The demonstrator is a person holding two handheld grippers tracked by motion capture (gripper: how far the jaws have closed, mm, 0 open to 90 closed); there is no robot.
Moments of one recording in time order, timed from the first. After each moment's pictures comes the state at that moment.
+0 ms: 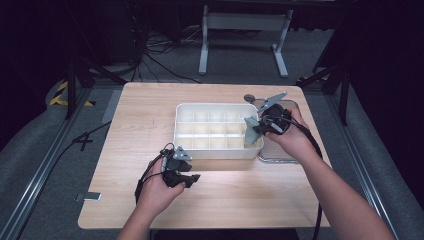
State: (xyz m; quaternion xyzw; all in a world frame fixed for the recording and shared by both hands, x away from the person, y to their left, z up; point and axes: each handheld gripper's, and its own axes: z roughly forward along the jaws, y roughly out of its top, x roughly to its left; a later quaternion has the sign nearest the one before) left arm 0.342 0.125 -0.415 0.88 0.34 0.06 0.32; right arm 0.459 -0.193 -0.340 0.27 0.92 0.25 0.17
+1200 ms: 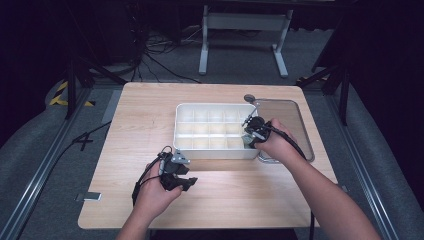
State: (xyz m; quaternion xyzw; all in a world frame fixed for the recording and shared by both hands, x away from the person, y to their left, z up) left arm 0.336 0.129 -0.418 0.88 0.34 0.06 0.31; right arm 0.483 -0.164 -0.407 0.31 0.94 0.09 0.08
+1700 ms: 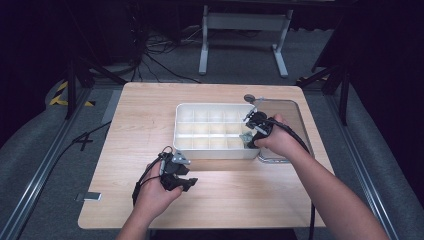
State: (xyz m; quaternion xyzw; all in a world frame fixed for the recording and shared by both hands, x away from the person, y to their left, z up) left arm 0.336 0.128 -0.420 0.89 0.34 0.06 0.31; right arm 0.483 -0.166 -0.382 0.32 0.94 0.12 0.05
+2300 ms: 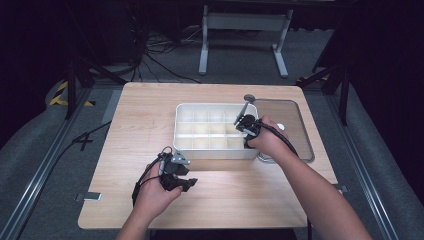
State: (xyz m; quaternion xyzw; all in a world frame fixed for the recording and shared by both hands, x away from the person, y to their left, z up) left arm 0.337 0.130 -0.420 0.89 0.34 0.05 0.31; right arm 0.500 -0.141 -0.414 0.32 0.95 0.04 0.05
